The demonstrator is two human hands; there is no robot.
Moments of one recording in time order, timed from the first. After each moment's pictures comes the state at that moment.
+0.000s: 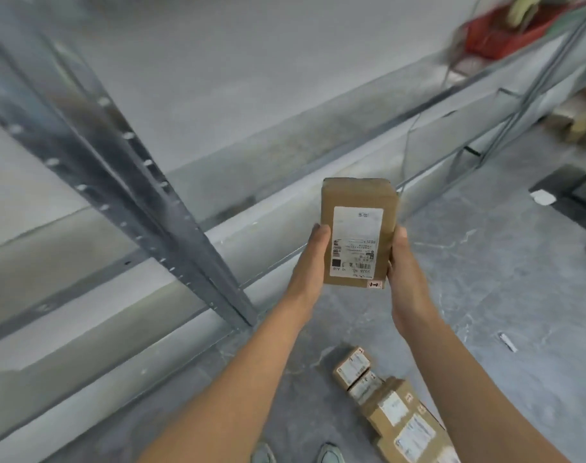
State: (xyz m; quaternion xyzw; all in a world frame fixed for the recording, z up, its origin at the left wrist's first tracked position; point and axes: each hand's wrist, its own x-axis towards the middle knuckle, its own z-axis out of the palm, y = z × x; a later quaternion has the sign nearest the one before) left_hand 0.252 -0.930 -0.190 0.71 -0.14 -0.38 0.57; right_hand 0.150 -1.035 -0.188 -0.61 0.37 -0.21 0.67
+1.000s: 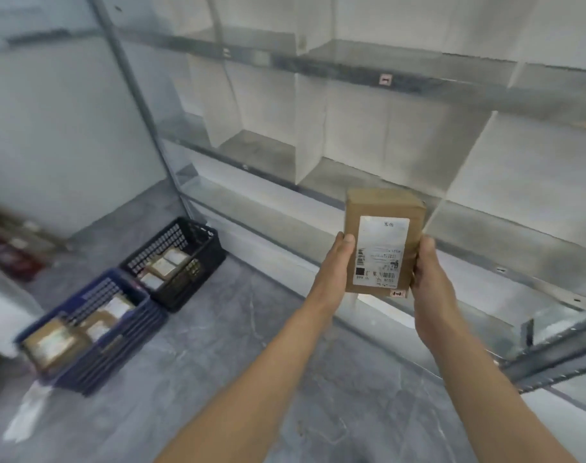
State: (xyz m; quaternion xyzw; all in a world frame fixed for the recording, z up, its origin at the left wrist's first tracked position) left_hand 0.112 -0.225 -0.076 0.68 0.18 0.06 0.71; right_hand 0.167 -0.364 -0.064 -0.71 0.00 0.13 0.69
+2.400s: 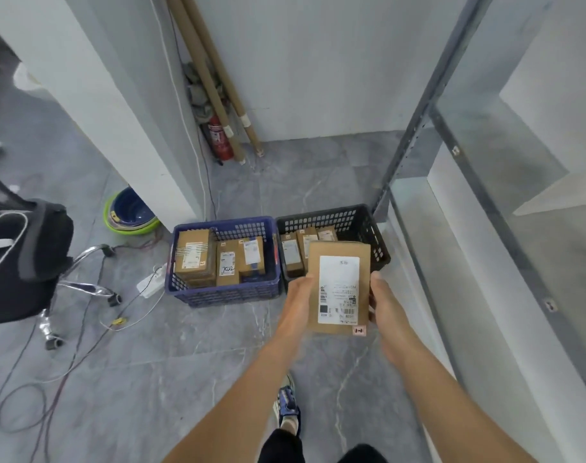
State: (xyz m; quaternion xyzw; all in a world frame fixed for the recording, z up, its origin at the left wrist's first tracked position) left_hand 0.125 0.358 -0.255 0.32 0.61 0.24 0.68; right_hand 0.281 0.327 -0.240 -0.72 -0.18 0.56 0.38
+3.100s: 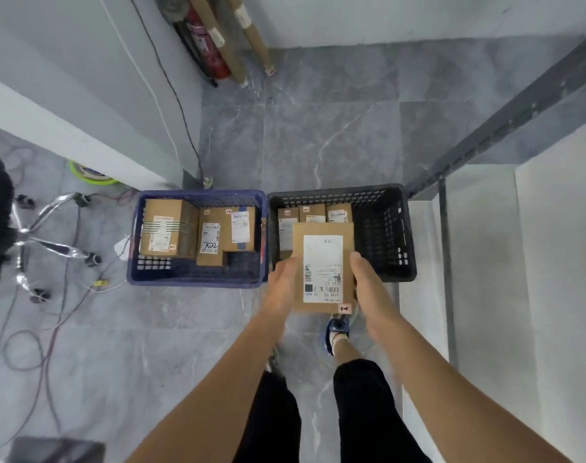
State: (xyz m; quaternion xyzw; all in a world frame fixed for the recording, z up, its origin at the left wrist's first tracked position) left_hand 0.238 0.639 -0.429 0.17 0.73 0.17 0.65; right_hand 0.399 0.629 -0.427 -0.68 -0.18 0.67 0.21
